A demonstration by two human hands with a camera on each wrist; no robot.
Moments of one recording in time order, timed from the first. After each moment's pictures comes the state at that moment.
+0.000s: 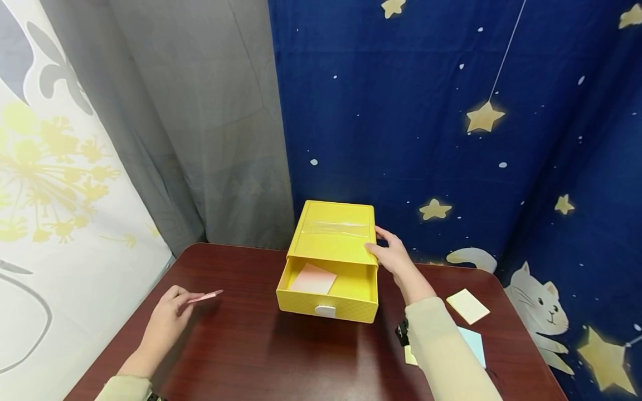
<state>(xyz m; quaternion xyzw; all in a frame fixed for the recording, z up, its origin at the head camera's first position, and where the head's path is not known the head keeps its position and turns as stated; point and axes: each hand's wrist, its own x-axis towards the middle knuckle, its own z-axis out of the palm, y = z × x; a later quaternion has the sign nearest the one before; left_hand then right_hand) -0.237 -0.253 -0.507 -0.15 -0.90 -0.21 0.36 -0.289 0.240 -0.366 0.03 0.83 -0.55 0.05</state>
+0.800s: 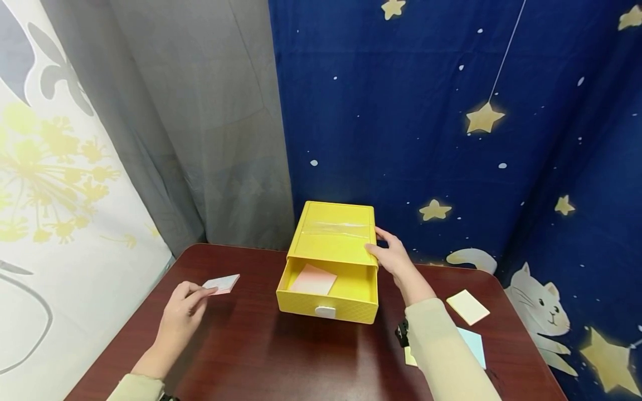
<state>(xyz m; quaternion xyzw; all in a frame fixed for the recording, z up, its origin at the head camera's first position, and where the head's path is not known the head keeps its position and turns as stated) -0.236 -0.215 -0.485 -0.23 -0.83 -0.24 0.45 -0.290 0.240 -0.368 0.04 0.84 -0.54 0.05</state>
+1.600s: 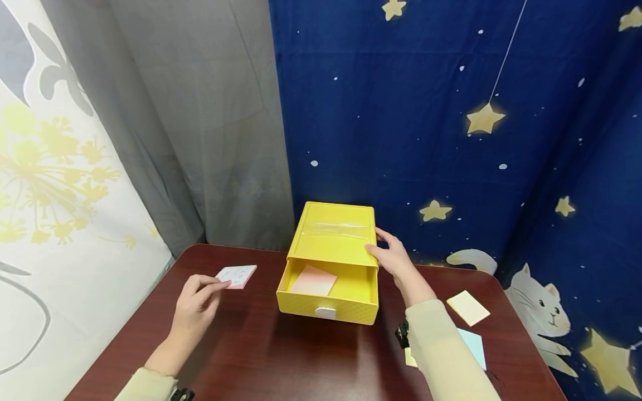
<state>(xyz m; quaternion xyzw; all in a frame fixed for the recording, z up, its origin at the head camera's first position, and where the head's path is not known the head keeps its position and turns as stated) -0.238 -0.178 -0.456 -0.29 -0.76 -0.29 0.50 -0.290 0.240 -0.367 0.04 0.83 -0.55 0.05</state>
